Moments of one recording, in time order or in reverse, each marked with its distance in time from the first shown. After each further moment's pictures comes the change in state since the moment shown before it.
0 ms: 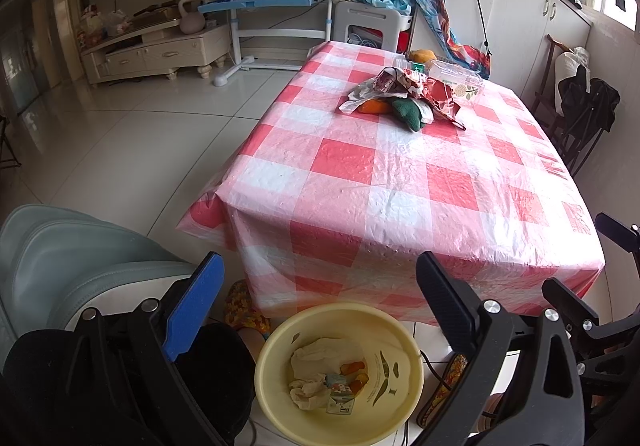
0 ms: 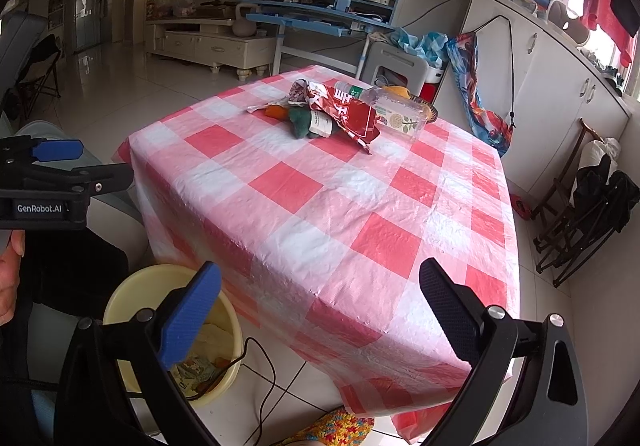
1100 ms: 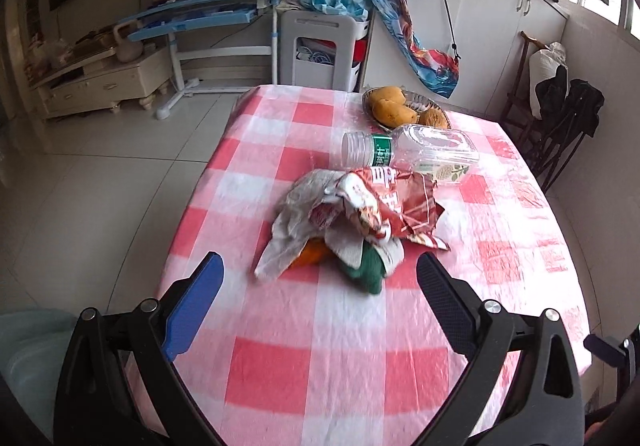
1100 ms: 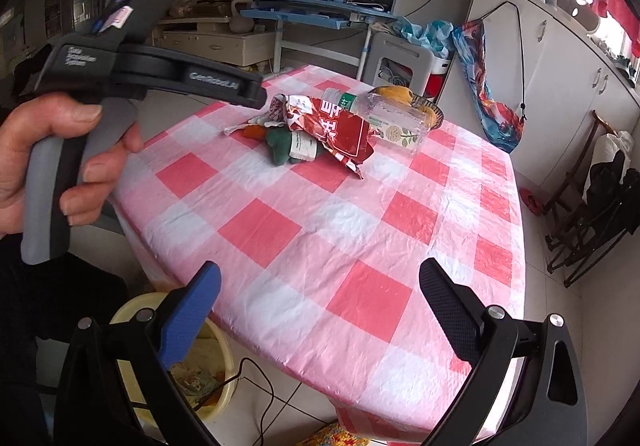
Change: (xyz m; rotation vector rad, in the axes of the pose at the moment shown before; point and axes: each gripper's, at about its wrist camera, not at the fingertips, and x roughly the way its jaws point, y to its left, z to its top) left arm 0.109 -0.069 0.162 0.108 0.005 -0.131; right arm 0.041 -0.034 0.045 0.060 0.044 0.063
